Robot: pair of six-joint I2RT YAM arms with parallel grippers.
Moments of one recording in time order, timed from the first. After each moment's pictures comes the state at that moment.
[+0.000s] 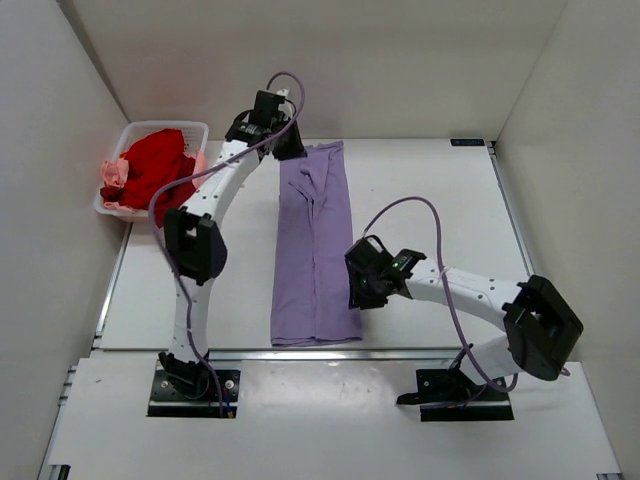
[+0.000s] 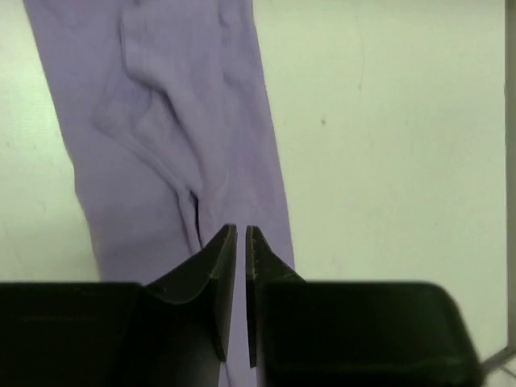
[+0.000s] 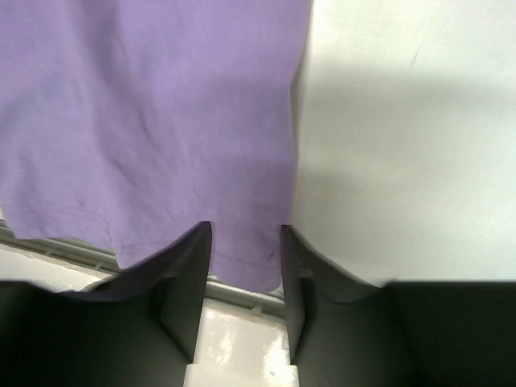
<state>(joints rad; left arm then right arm) -0.36 2.27 2.31 -0.71 0.14 -0.47 0.86 1.42 0.86 -0.60 0.04 0.82</state>
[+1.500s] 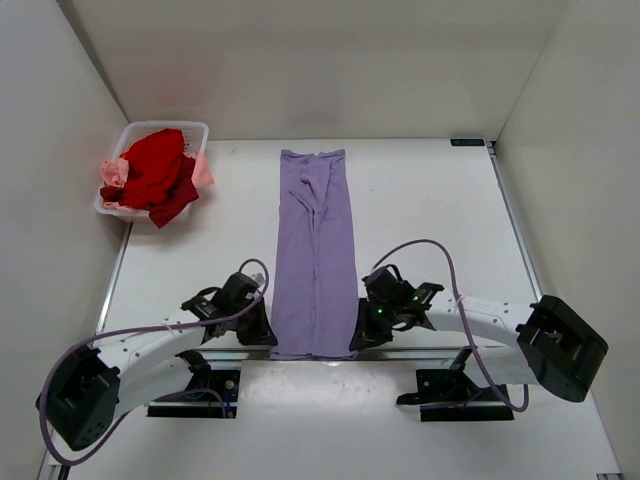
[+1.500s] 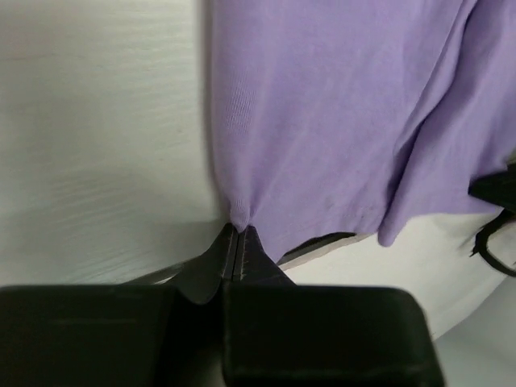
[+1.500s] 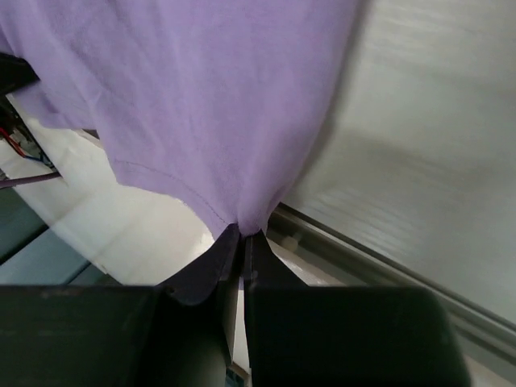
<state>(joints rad) -0.68 0.98 0.34 -0.42 0.24 -0.83 0.87 1.26 0.51 -0.32 -0.38 0.95</state>
